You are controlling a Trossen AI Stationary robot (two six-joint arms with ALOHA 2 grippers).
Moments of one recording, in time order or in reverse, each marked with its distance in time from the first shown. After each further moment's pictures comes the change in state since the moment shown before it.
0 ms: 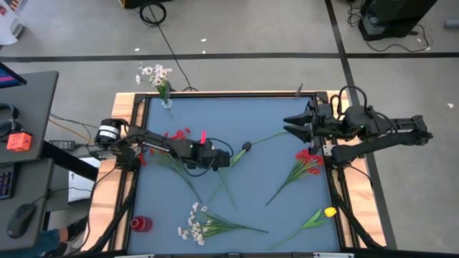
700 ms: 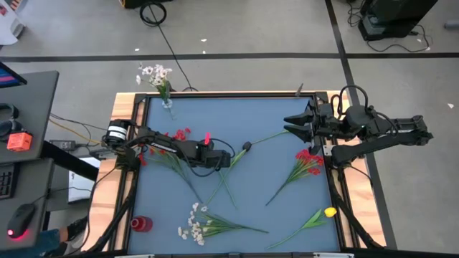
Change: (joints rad) left arm 0.018 0.119 0.001 0.017 0.004 0.052; right arm 0.000 0.000 0.000 0.012 0.000 0.000
